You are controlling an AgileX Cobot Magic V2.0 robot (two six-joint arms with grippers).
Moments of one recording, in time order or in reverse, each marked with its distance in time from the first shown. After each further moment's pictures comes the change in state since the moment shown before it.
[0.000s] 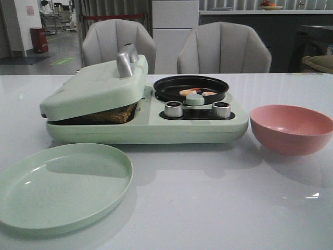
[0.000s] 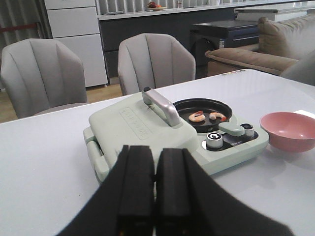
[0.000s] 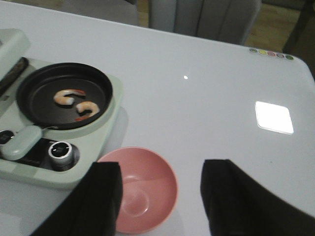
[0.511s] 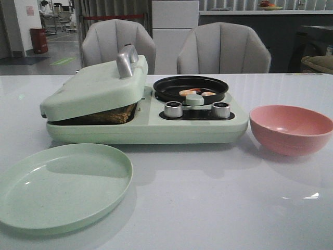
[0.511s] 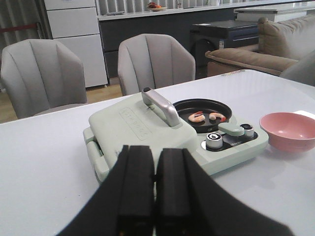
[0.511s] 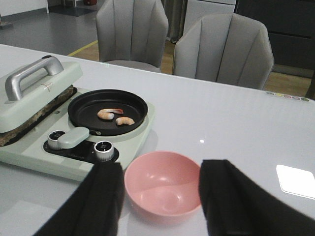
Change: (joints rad) left arm 0.000 0.000 0.000 0.000 0.000 0.000; right arm 0.128 -0.484 0.466 0.070 -0.238 -0.005
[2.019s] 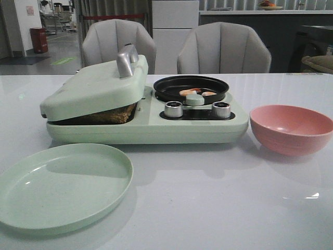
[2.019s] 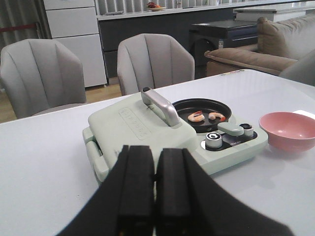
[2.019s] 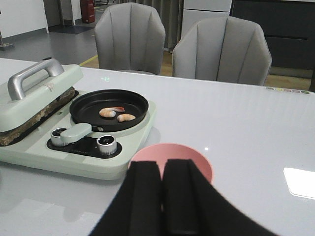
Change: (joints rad) left arm -0.003 0.000 0.002 0.000 0.000 0.000; right arm 0.000 -0.111 0.101 0.047 -0.030 -0.004
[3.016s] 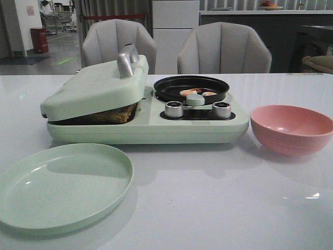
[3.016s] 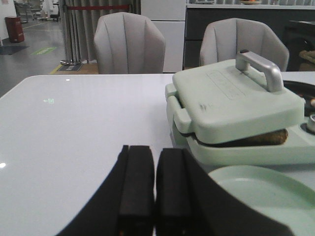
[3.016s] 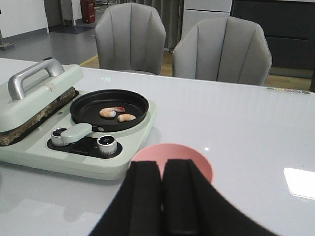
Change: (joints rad) left arm 0.251 -0.124 0.334 0.392 -0.251 -0.489; right arm 0.000 0.000 0.000 0.000 0.000 0.000
